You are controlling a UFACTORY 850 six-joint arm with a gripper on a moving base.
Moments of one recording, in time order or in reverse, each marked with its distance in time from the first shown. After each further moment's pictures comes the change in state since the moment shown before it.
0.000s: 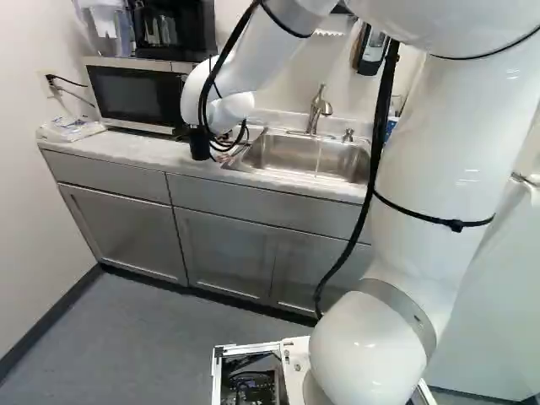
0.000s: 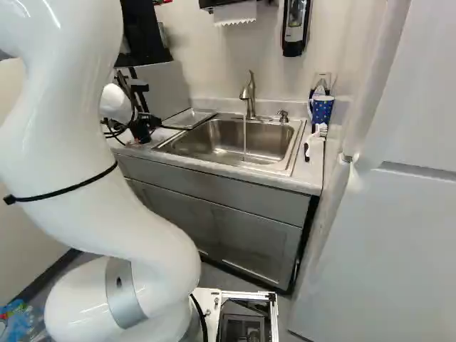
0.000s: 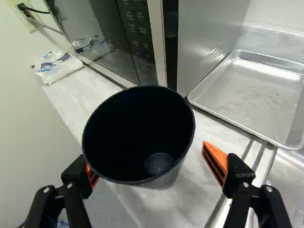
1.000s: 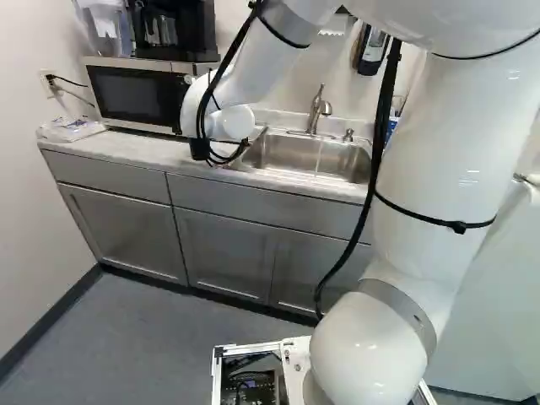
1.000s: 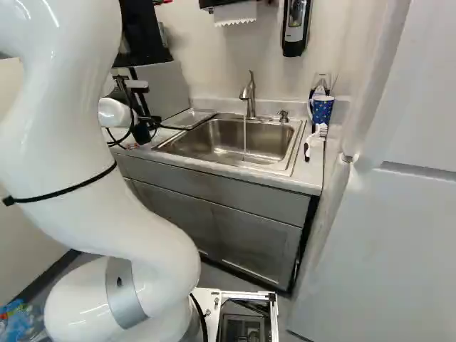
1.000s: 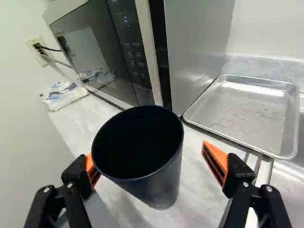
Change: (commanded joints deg) arm 0.9 0.0 3.5 3.0 14.2 0.0
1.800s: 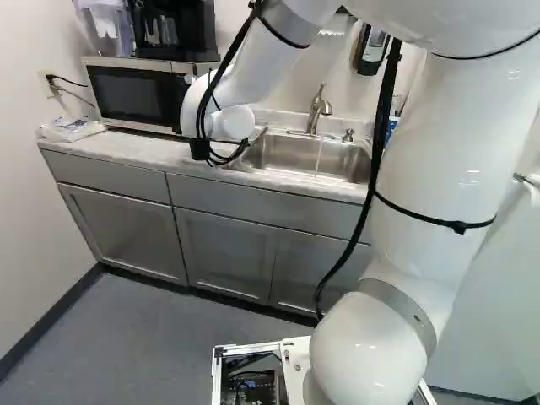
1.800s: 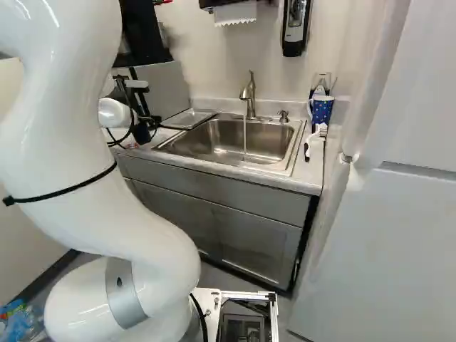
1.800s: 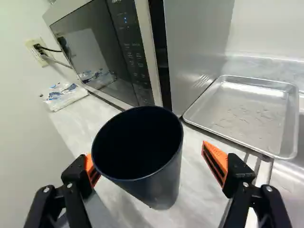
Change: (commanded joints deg) arm 0.0 0.0 0.0 0.0 0.0 0.0
